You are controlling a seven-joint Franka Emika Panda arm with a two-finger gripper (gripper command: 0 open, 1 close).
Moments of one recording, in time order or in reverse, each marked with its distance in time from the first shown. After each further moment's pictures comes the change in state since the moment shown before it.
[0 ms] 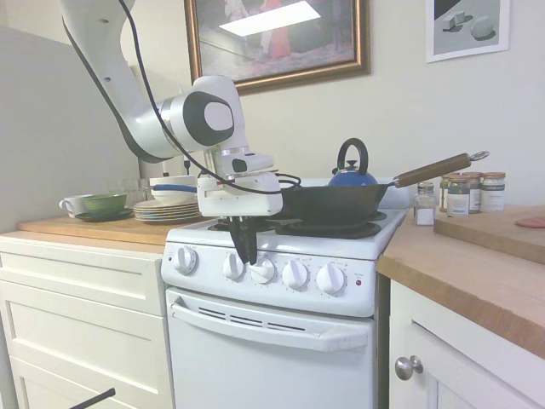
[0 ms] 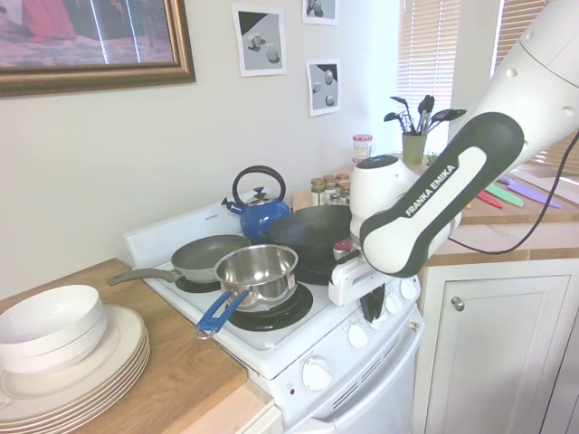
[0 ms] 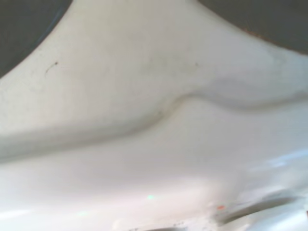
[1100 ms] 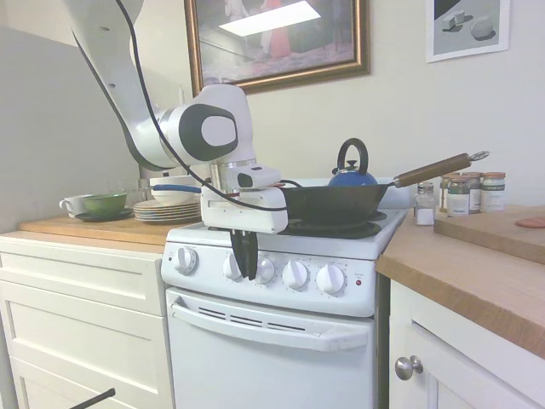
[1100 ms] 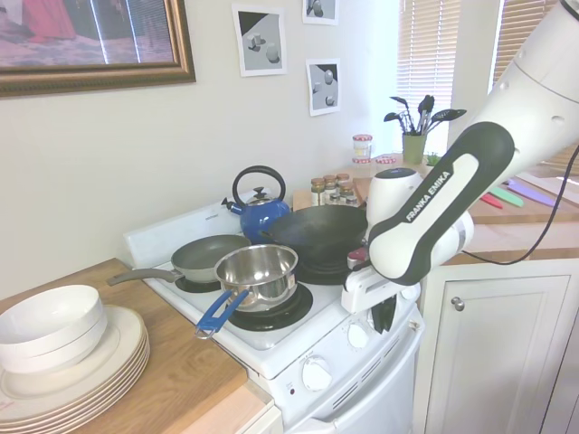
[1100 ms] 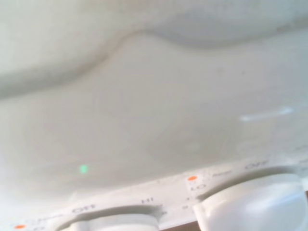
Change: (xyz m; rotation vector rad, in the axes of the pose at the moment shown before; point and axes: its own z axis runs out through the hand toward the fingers) arm 0.005 0.027 0.018 0.029 -0.039 0.025
